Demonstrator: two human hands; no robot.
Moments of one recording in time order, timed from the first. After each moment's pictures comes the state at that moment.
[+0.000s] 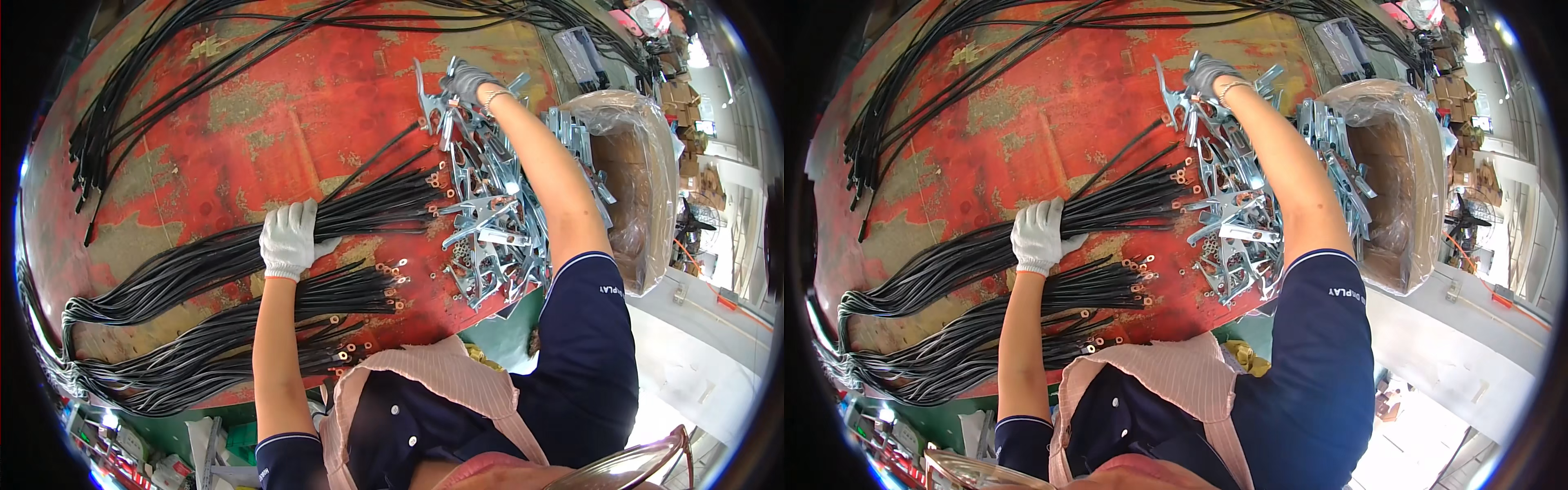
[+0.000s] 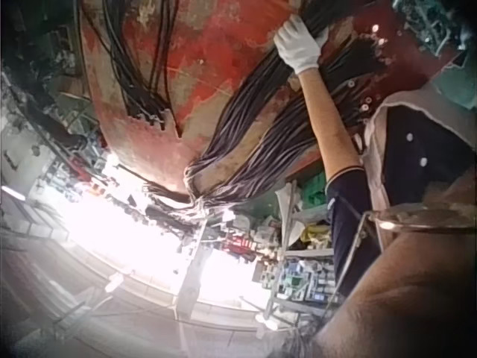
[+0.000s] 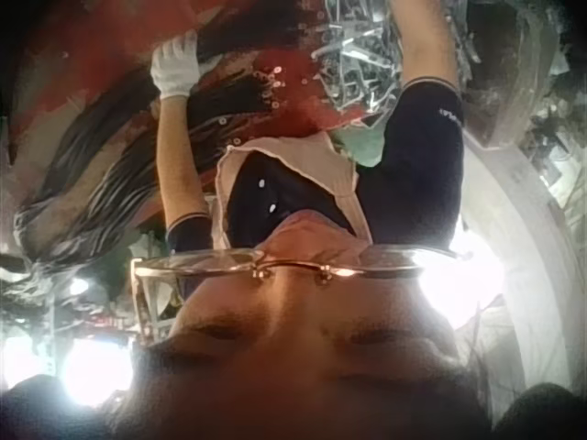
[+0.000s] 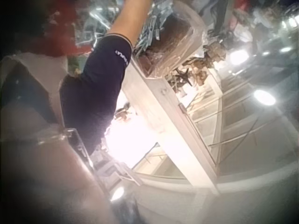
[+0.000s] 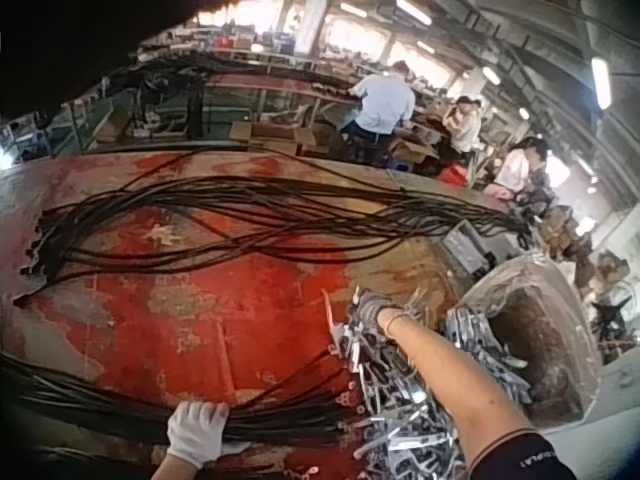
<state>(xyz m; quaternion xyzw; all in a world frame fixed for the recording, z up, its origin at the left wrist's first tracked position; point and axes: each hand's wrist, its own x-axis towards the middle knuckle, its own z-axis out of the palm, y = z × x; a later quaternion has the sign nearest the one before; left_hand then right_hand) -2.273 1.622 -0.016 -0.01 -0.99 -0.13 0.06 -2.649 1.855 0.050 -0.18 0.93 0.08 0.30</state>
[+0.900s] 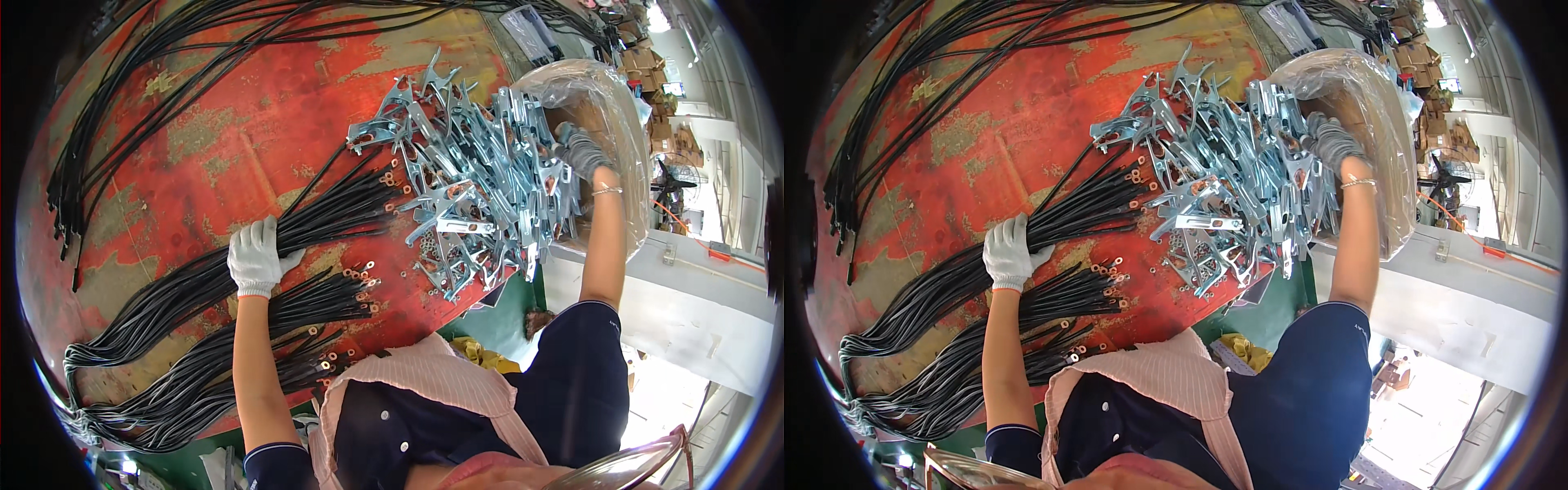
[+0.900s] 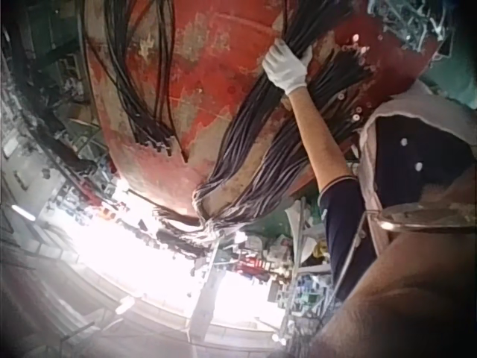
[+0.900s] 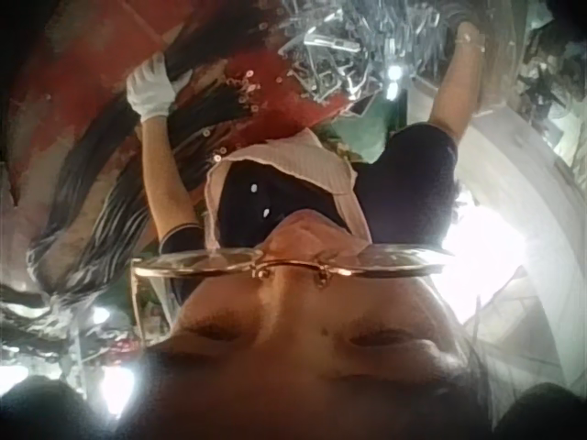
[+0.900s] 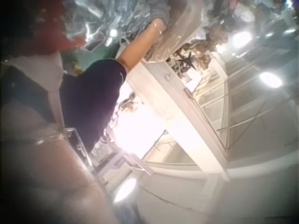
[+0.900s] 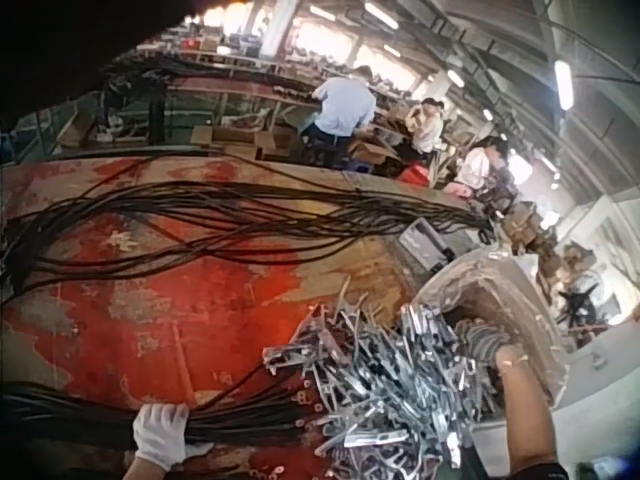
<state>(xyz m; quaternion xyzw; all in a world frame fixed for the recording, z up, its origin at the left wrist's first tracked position) -2.277 1.626 -0.016 -0.03 -0.99 -0.12 0.09 -2.566 2.163 0.199 -0.08 0.96 0.19 0.20</state>
